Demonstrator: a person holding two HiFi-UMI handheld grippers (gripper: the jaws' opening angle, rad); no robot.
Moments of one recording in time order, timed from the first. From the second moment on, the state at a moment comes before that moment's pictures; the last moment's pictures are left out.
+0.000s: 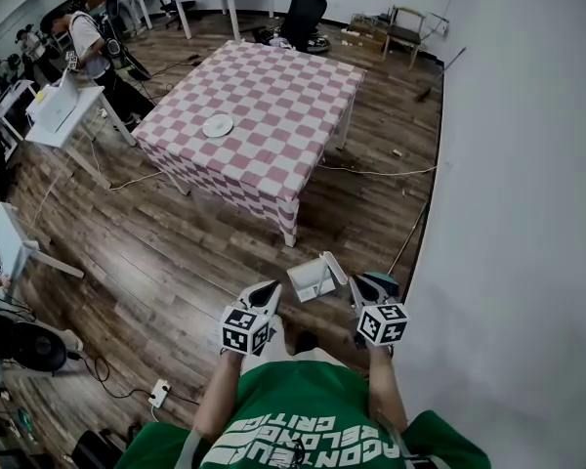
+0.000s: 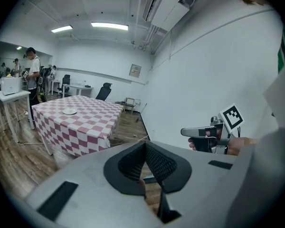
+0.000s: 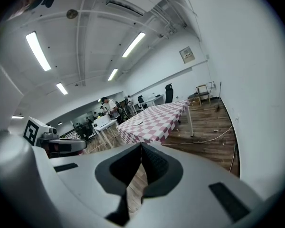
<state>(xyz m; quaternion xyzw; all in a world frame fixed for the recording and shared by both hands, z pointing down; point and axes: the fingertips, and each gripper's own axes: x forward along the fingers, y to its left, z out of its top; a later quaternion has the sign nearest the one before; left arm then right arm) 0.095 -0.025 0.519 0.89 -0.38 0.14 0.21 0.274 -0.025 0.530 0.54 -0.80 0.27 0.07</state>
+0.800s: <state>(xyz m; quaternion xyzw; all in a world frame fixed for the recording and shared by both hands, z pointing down) 0.071 -0.092 0.529 0.89 -0.38 0.13 0.23 0.251 -0.089 0.554 0.54 -0.78 0.29 0.12</state>
